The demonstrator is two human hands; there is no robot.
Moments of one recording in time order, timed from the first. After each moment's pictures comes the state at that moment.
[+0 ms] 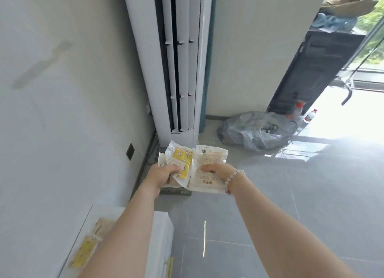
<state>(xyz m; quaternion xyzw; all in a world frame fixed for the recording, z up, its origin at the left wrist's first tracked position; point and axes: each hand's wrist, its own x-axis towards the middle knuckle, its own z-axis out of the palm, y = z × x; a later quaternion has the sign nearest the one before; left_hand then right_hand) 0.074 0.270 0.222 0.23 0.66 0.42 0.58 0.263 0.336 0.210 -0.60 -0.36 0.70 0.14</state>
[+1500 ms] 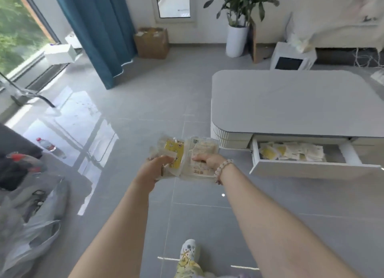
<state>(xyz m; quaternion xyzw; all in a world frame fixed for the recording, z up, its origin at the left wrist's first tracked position) 0.806 0.252 0.237 0.61 0.35 -0.09 0.71 0.870 0.075 0.223 -0.67 0.15 0.40 0.61</state>
